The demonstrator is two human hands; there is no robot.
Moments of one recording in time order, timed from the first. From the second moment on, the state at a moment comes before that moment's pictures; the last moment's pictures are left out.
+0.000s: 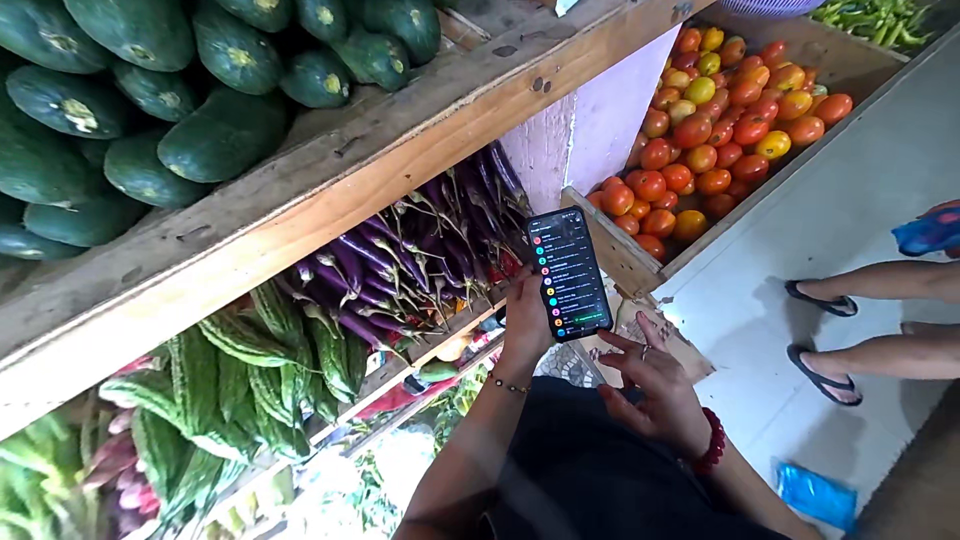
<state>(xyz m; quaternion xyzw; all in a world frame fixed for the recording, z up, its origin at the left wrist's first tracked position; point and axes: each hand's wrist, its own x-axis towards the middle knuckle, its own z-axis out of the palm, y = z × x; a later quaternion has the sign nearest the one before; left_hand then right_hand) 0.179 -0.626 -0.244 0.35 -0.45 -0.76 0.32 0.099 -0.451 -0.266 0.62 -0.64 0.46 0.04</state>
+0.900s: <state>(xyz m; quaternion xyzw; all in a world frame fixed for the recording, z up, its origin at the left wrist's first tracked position) 0.185 -0.619 -0.247 0.39 -0.44 -0.73 0.36 0.087 -0.434 -0.262 0.62 -0.63 0.47 0.02</state>
